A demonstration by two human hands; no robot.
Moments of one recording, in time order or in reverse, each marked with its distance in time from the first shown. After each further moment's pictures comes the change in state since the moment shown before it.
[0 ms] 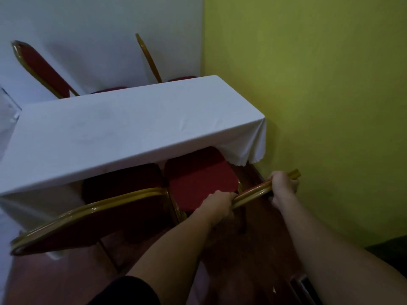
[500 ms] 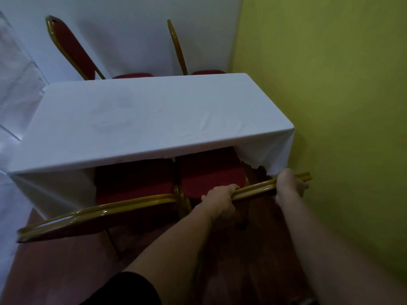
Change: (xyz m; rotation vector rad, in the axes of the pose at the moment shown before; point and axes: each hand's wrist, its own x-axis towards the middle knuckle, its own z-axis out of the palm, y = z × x) left_hand 0.044 -0.037 -0.045 -0.217 0.068 -0.169; right_hand 0.015 -0.023 0.089 -0.139 0.114 -0.008
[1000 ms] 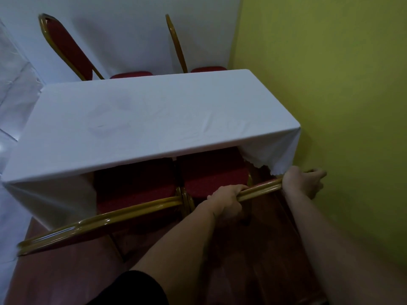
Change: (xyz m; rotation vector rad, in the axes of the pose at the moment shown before) left_hand 0.039 -0.004 -0.018 -0.080 -0.071 0.007; right_hand 0.017 -0.012 0.021 -0.309 0.155 -0.266
